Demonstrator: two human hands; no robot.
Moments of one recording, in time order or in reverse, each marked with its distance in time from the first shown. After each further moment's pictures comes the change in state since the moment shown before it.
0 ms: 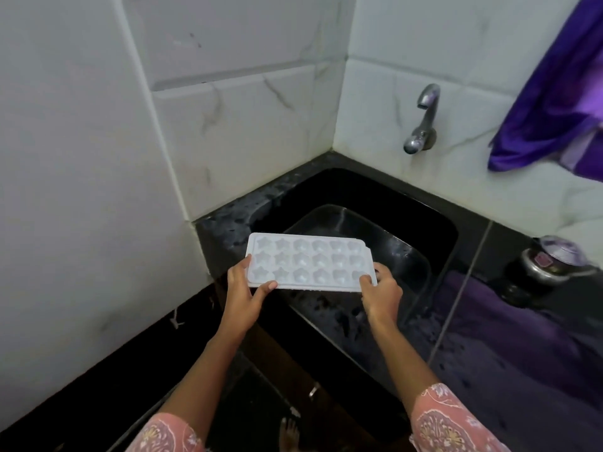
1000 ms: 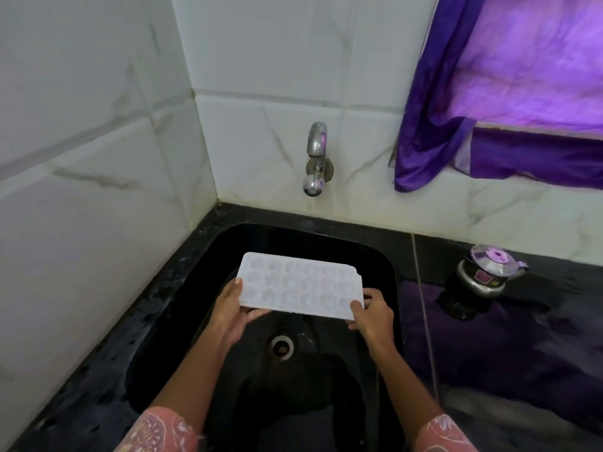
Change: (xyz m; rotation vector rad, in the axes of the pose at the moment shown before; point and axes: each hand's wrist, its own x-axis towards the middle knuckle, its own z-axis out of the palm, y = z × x) left_hand 0.255 0.065 0.171 -0.724 -0.458 -0.555; right_hand 0.188 0.014 -0.019 0.028 0.252 0.316
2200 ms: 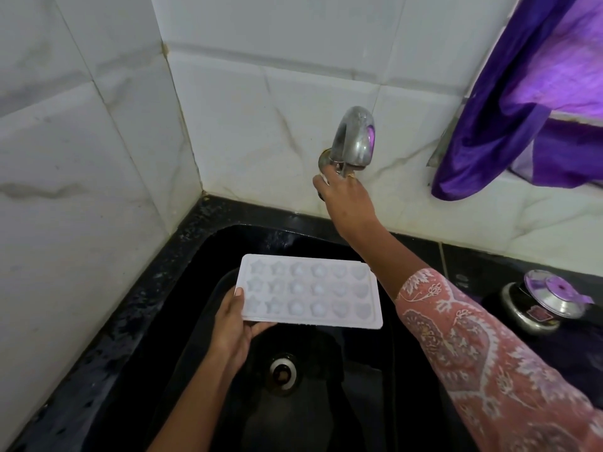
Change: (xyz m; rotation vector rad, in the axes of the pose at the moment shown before) left_hand 0.083 -0.007 0.001 -0.030 0.024 -0.001; right_hand 0.145 -0.178 0.069 -1.246 0.068 -0.962
